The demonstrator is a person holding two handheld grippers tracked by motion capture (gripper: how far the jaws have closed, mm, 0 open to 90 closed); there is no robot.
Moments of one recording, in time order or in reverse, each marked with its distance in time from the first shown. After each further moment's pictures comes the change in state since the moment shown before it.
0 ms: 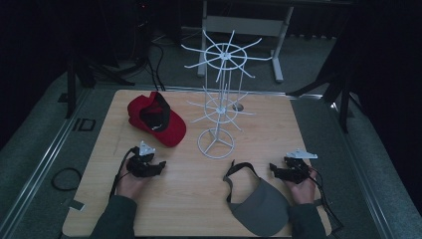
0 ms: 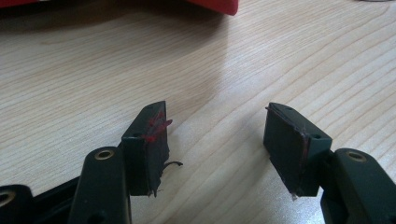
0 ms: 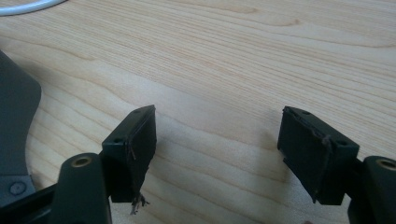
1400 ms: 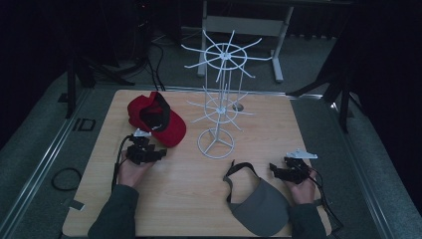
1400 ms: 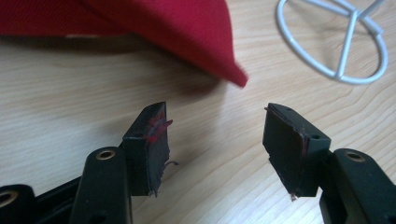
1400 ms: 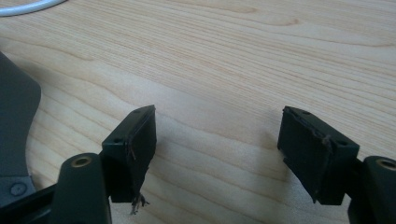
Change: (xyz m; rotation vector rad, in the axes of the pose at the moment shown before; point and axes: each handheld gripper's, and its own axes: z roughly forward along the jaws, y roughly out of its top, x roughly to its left) left arm 0.017 0.040 -0.007 0.003 -0.081 -0.218; right arm 0.001 0.000 0.000 0.001 -0.005 0.007
